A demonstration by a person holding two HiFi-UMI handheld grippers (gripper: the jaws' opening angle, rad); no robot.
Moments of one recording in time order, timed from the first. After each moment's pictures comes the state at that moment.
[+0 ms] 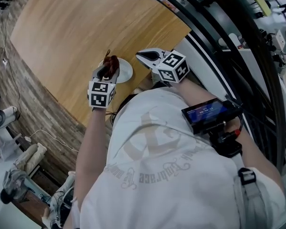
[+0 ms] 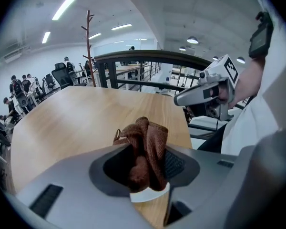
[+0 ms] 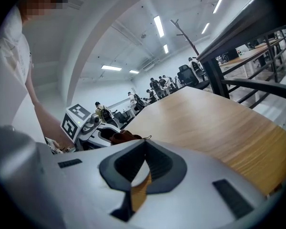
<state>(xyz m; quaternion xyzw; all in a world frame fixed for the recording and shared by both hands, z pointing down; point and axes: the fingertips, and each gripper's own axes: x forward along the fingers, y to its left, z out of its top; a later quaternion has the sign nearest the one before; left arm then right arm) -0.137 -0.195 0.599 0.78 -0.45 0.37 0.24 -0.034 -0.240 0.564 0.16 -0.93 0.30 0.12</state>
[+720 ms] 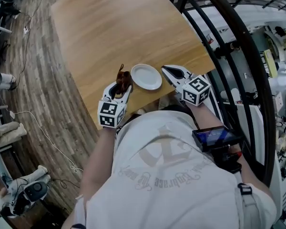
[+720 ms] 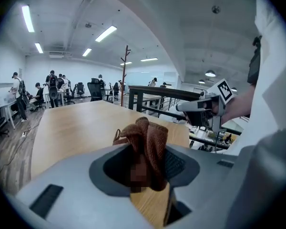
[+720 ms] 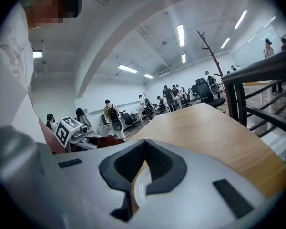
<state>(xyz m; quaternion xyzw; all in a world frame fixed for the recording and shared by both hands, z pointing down) -0.233 -0.095 0.513 0.76 -0.59 0.17 0.21 -0.108 -0.197 0.467 0.13 -0.97 0.19 0.10</state>
